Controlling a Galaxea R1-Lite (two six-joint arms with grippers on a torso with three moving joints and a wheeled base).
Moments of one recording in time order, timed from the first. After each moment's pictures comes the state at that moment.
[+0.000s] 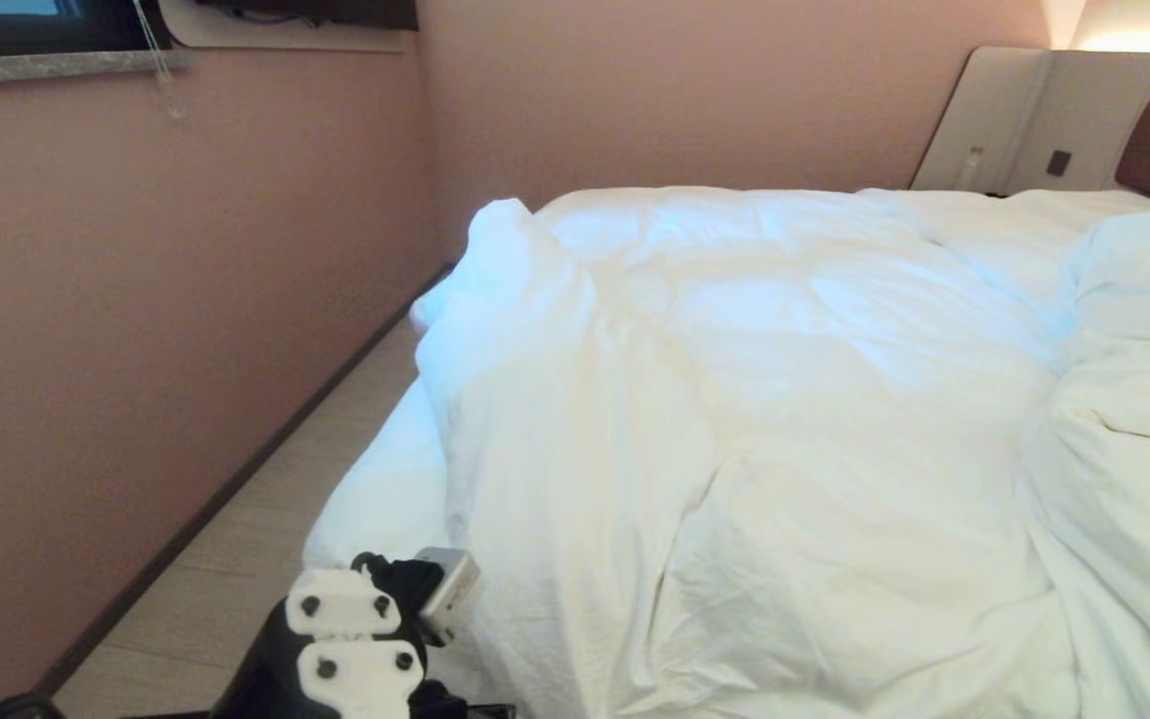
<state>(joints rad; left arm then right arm) -0.98 1.52 -0.49 -0.39 0.07 -0.64 0.01 0.00 0.00 0.00 0.00 0.00</state>
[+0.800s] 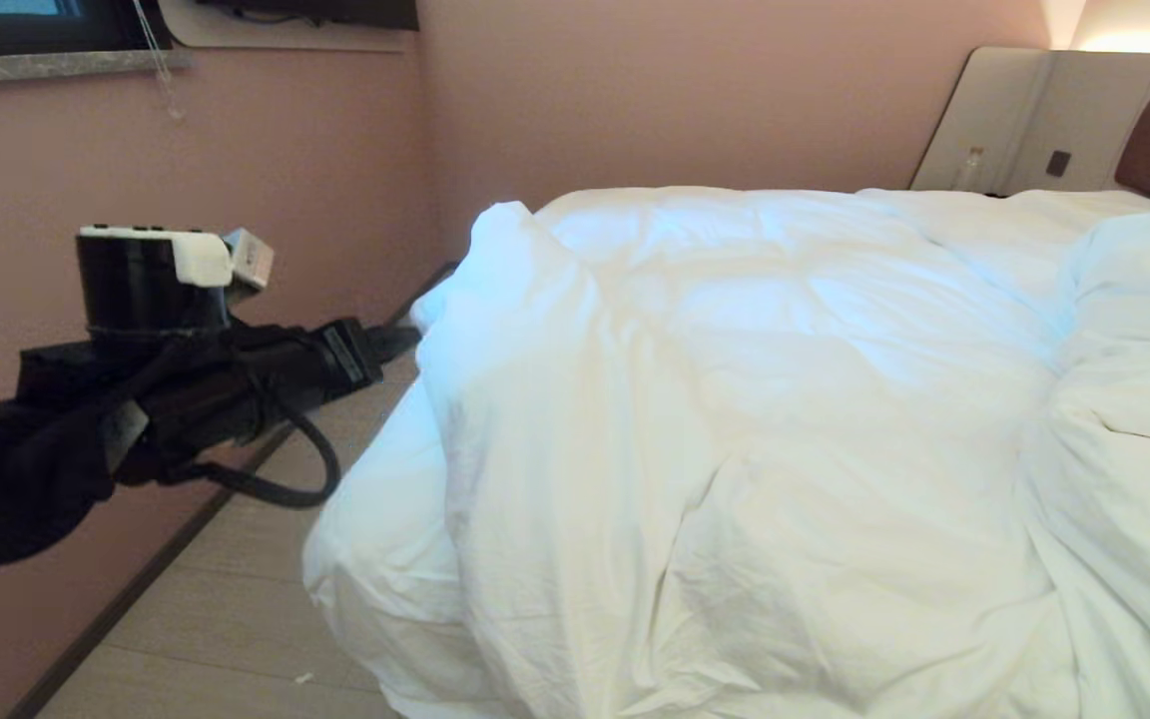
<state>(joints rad) -0.27 1.65 -0.94 -0.48 -0.03 -0.48 0.01 0.00 0.00 0.00 0.00 0.00</state>
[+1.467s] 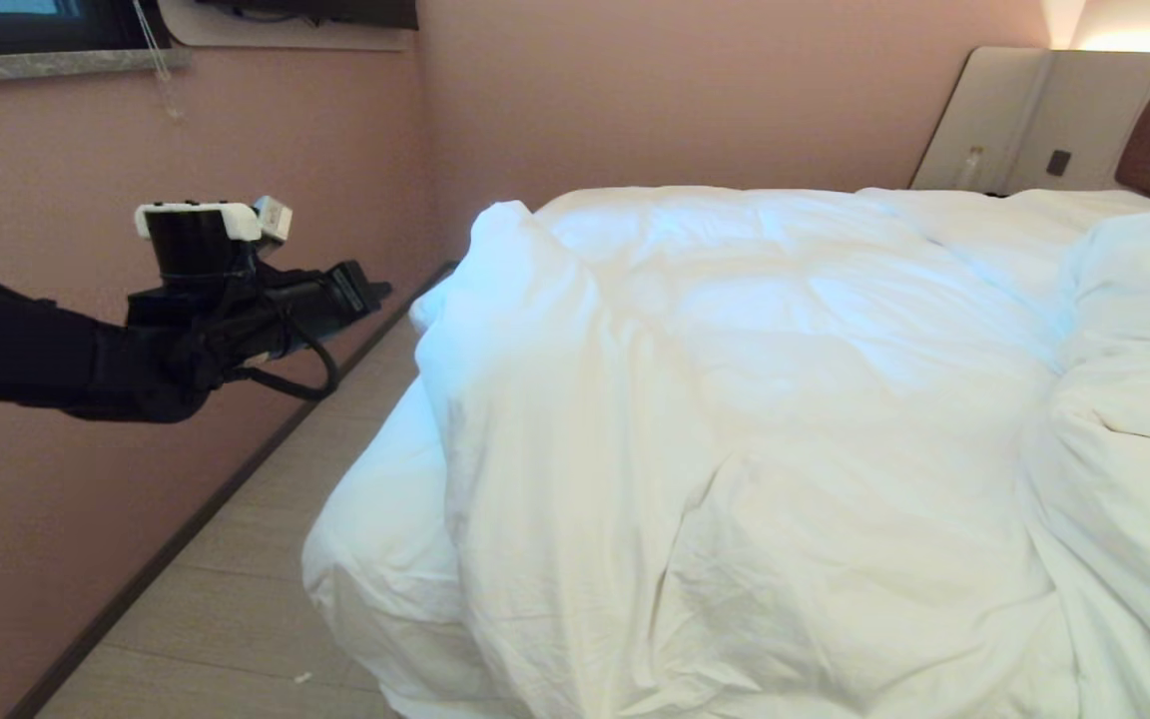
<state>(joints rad) -0.06 2.01 -1.34 -0.58 -0.36 -0.50 0.01 0.00 0.00 0.00 0.00 0.00</state>
